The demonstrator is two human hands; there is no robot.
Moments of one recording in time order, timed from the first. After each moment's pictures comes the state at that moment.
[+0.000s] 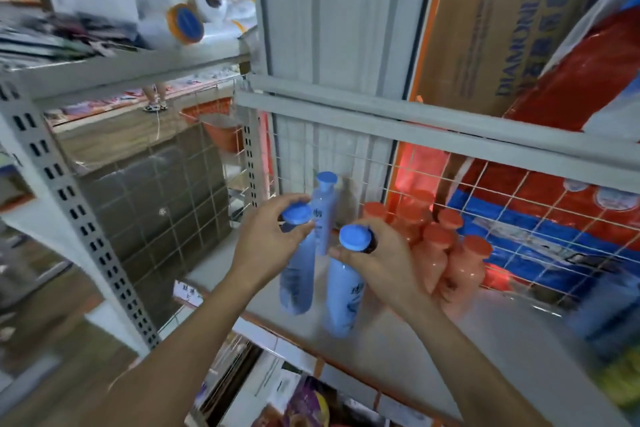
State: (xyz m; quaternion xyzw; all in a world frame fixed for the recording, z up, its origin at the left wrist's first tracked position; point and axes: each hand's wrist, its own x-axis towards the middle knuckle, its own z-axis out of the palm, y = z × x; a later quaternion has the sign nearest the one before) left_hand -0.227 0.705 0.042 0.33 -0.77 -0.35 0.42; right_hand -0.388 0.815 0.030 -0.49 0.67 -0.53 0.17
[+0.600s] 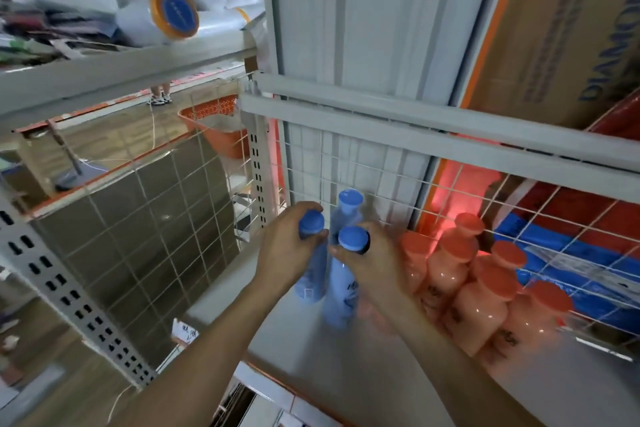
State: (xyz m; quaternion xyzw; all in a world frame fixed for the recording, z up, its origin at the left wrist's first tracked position) left_hand -0.270 0.603 0.003 0.39 -0.78 -0.32 0.37; right_hand -0.400 0.696 -0.003 -0.47 0.72 -0.49 0.16
